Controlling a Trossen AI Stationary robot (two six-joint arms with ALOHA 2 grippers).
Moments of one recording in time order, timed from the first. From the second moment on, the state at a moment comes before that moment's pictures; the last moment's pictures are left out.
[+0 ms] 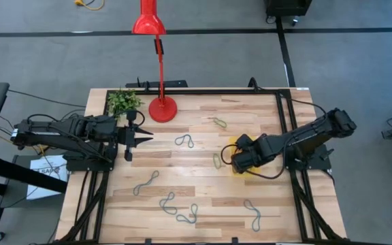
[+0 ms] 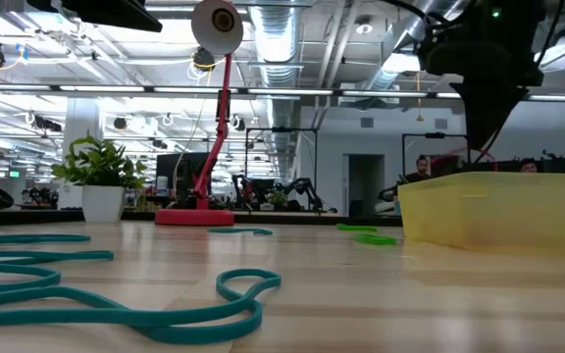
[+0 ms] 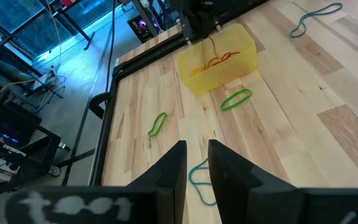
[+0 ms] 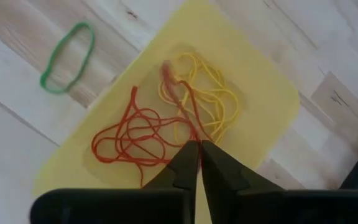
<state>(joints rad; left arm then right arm) -0.05 0.67 0.73 -0.45 -0.16 0.45 0.30 1.50 1.10 -1.18 0.34 1.09</state>
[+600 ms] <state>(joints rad) -0.04 0.67 0.73 -0.45 -0.16 0.45 0.28 1.50 1.10 -0.93 0.31 0.97</state>
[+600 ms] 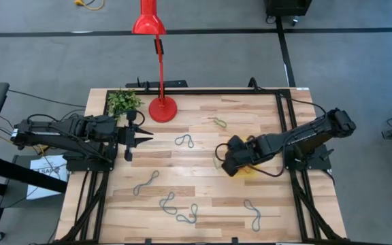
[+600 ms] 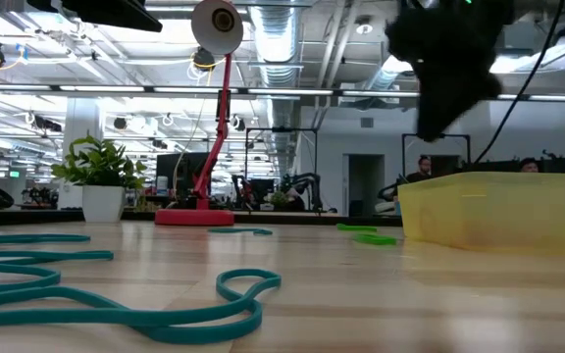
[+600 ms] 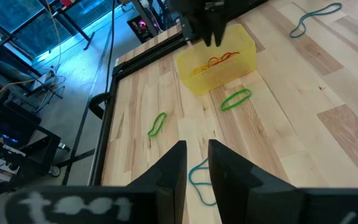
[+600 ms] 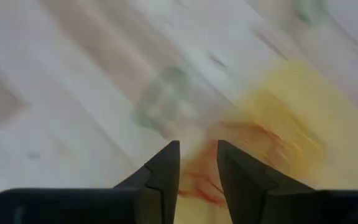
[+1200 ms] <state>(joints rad) -0.05 0.67 0.73 -0.45 -0.16 0.45 0.18 1.87 1.17 -0.54 0.13 0.86</state>
